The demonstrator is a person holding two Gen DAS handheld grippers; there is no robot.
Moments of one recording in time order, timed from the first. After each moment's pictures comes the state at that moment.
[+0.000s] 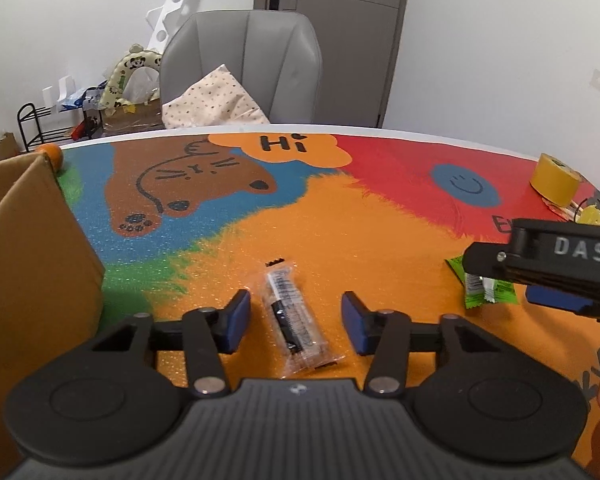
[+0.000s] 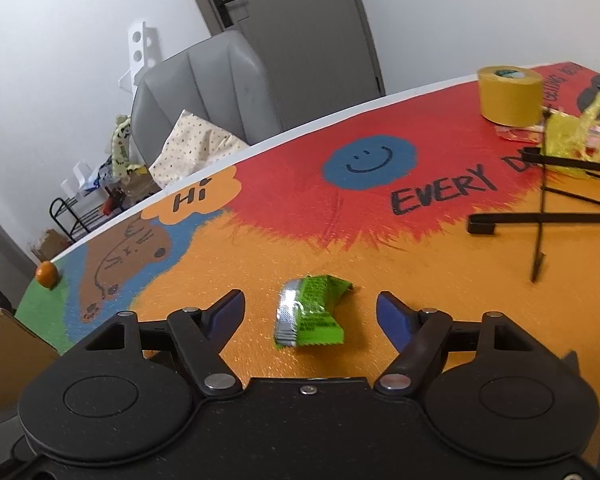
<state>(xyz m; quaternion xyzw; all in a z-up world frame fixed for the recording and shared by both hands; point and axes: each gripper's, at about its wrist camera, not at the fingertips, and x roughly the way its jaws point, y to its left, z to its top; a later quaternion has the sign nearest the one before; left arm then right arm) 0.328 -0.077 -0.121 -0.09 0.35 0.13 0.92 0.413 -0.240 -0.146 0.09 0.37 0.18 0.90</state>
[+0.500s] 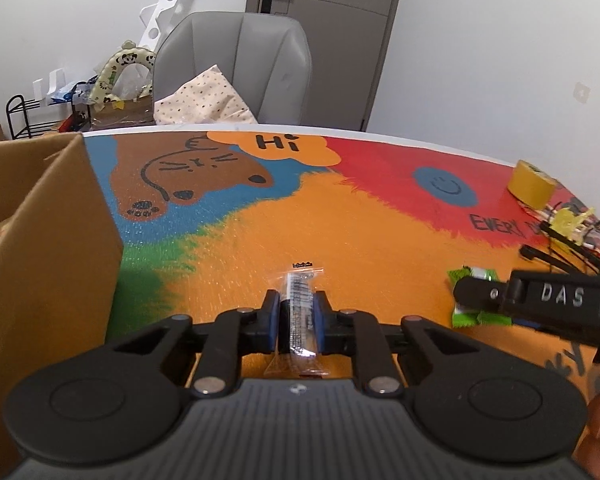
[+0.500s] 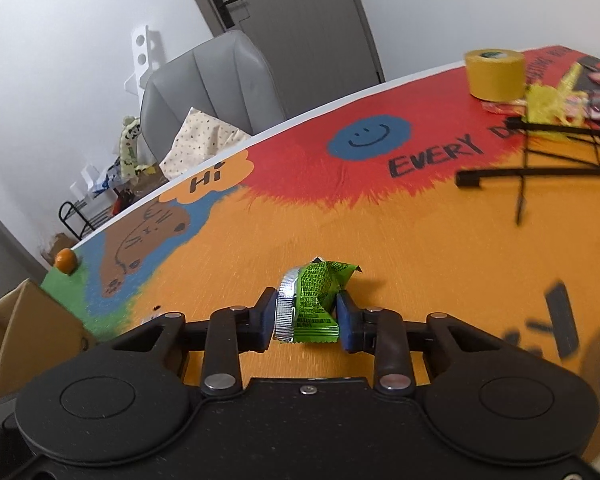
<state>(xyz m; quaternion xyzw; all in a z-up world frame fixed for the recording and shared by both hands) 0.298 -0.072 -0.113 -0.11 0.34 0.10 0.93 0.357 -0.258 -0.143 0.13 0.37 0.19 0.90</state>
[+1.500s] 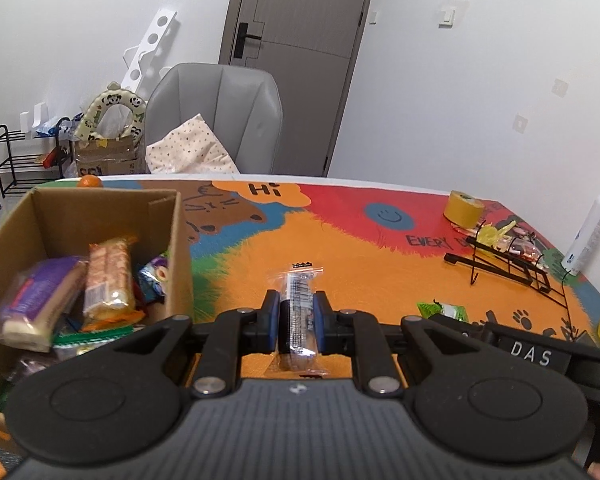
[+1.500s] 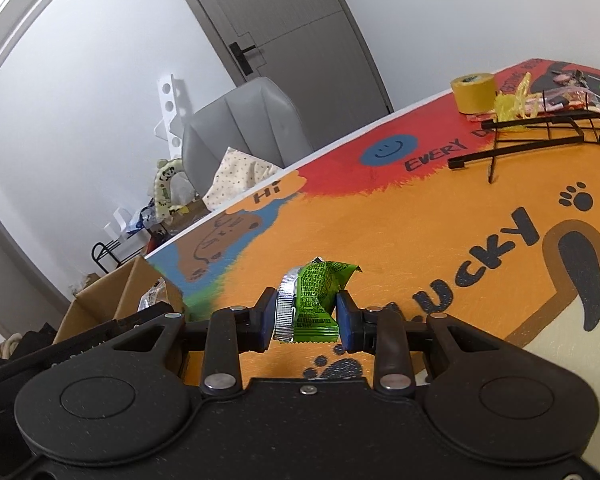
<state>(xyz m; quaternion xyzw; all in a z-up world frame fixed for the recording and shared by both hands) 0.186 -0.059 -0.048 -0.11 0.28 0.05 0.95 0.246 -0.258 -0.110 0.18 0.31 0.20 0.91</state>
